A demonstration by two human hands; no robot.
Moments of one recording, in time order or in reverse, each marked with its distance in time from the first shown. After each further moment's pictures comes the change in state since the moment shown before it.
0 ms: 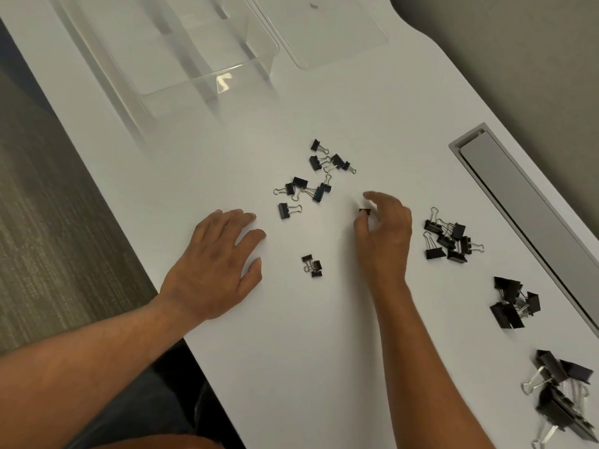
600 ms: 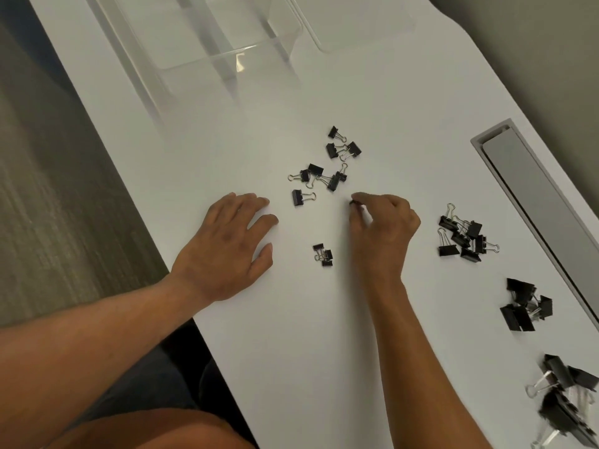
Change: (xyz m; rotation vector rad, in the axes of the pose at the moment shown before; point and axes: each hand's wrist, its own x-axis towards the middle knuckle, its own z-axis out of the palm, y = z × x) left_hand 0.001 0.000 0.000 -0.022 -0.002 -0.012; right_hand -0.017 -0.015 0.013 -0.130 -0.002 -0.111
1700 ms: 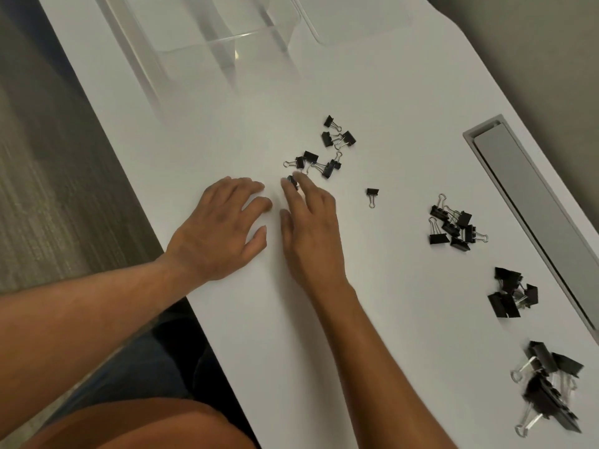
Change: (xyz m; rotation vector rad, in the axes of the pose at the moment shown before) left_hand -0.002 0.001 -0.001 -0.002 0.011 -0.010; right_hand -0.044 -0.071 0.012 0.010 -0.270 -0.278
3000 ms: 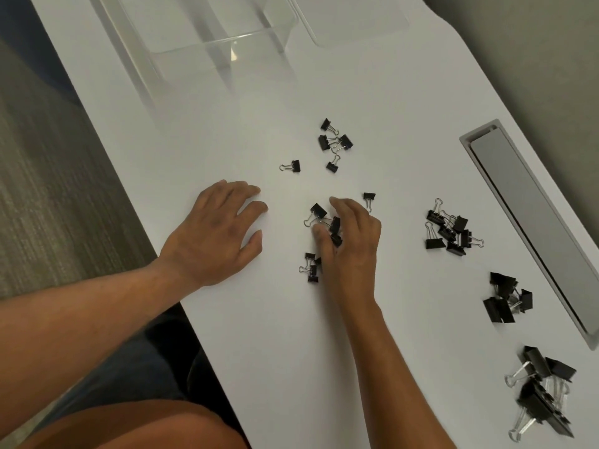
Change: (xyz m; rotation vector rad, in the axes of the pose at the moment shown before) left_hand 0.000 -0.002 0.003 -0.015 0.001 -0.001; right_hand -0.025 0.052 -0.016 0.156 0.117 0.246
